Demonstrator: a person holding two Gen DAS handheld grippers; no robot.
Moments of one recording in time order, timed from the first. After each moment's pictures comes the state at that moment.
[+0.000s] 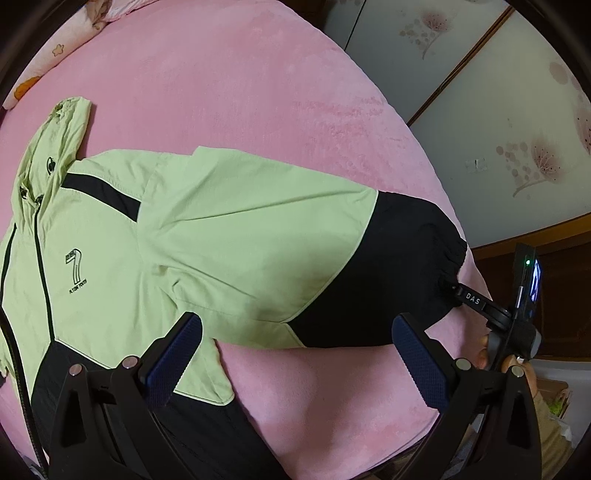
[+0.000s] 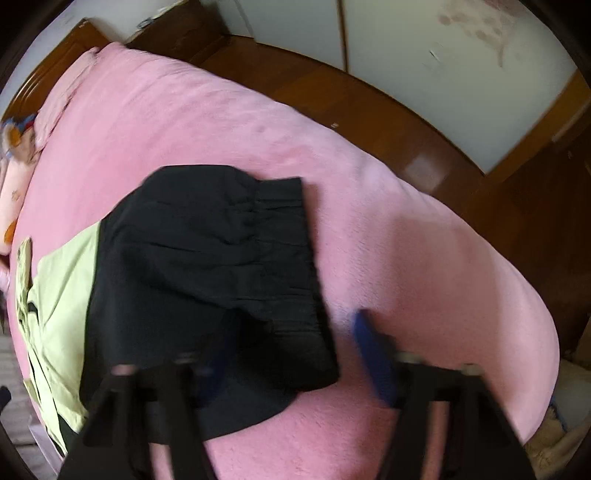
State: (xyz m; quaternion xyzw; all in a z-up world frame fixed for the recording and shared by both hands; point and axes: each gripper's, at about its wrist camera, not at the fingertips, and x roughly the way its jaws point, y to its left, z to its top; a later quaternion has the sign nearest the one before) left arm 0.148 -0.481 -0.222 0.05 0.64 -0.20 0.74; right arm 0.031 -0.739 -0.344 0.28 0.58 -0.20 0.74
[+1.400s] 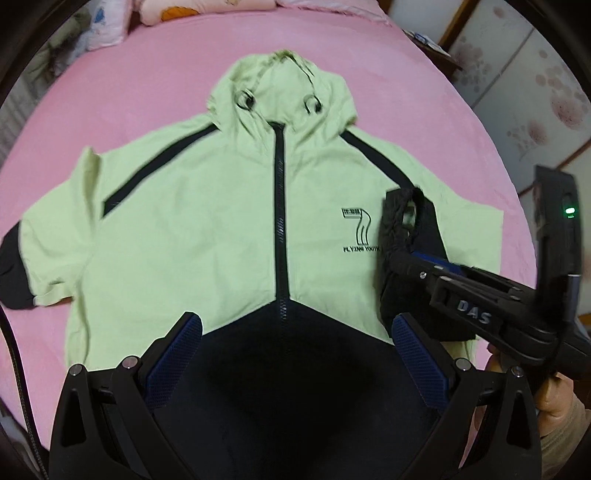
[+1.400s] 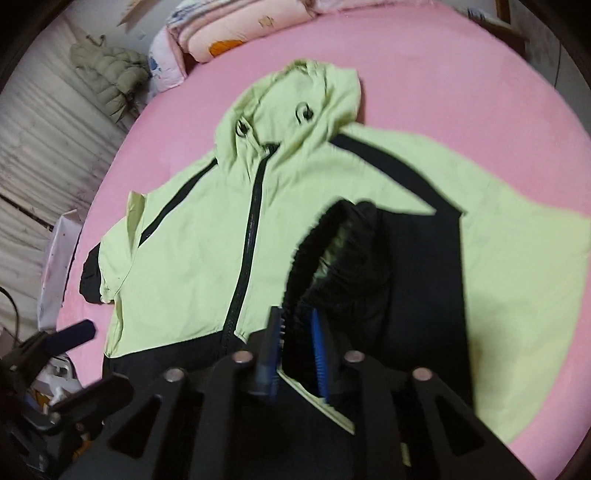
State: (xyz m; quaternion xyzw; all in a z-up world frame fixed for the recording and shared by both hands) left arm 0.156 -0.099 -0.238 -0.06 0.60 -0.06 0.79; right arm 0.183 -0.254 -0.273 0.11 0.57 0.17 0.80
